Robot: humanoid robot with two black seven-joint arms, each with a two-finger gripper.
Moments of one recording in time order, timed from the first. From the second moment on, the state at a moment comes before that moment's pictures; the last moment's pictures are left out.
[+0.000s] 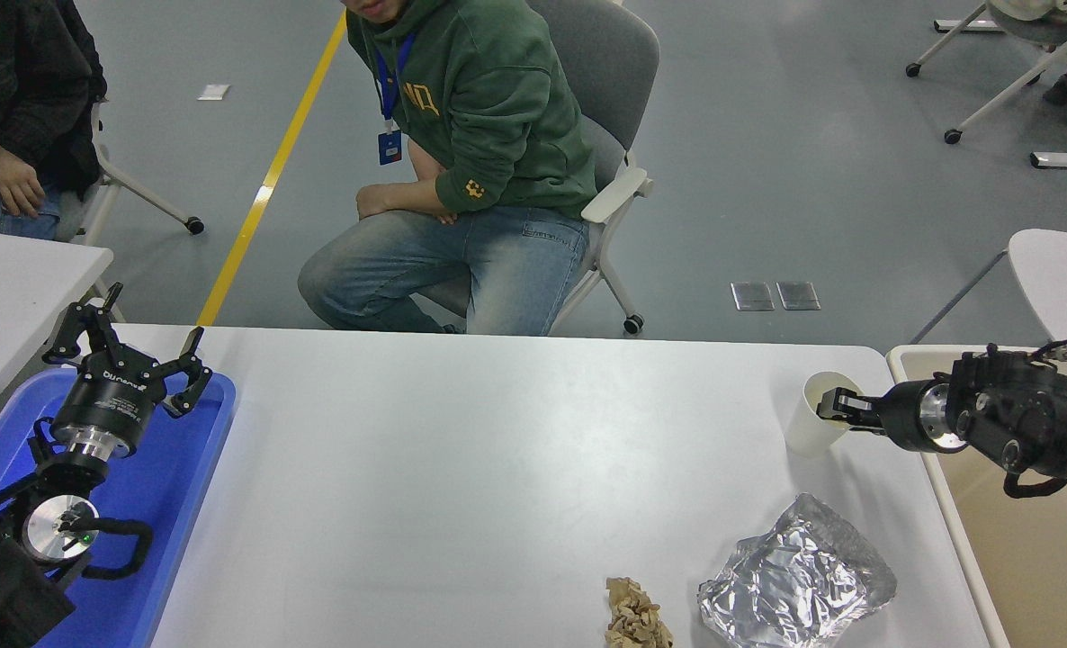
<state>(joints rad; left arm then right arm) -0.55 0.46 -0.57 -0.39 -0.23 -0.70 -0.60 1.04 -0.34 -0.75 0.31 -0.48 0.31 0.38</state>
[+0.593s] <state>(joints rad) -0.55 0.46 -0.57 -0.39 -0.23 -0.70 -0.60 1.06 -0.35 -0.74 0.28 -0.47 0.39 0.45</state>
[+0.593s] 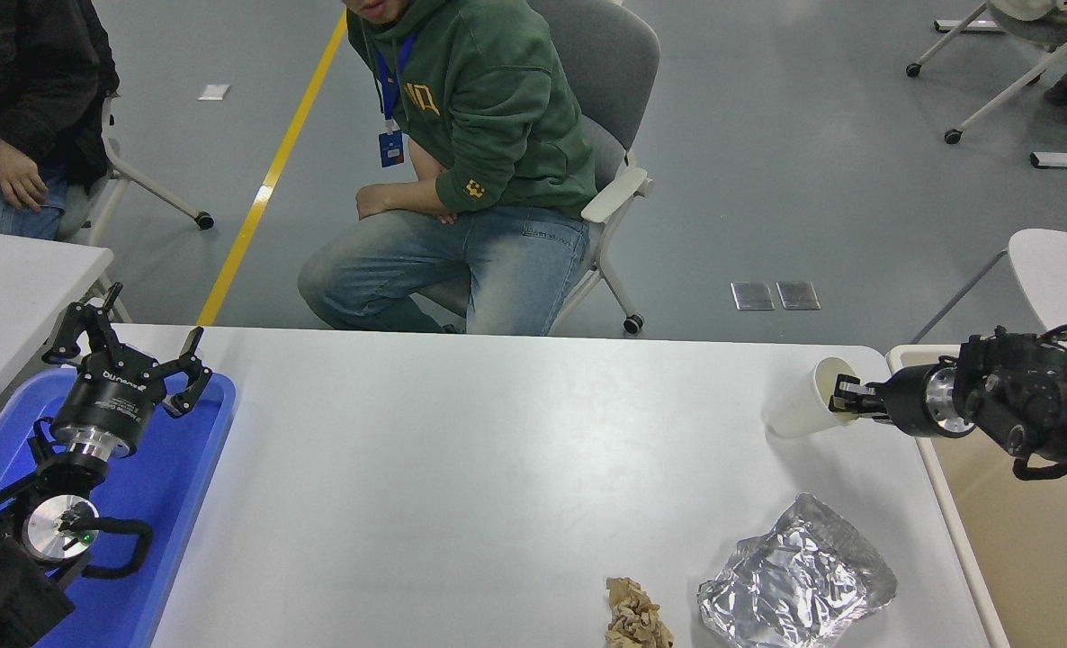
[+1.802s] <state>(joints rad) -0.55 0.46 -0.57 -0.39 -0.23 -0.70 -0.60 1.18 -0.54 -0.66 0.28 -0.46 0.59 0.64</state>
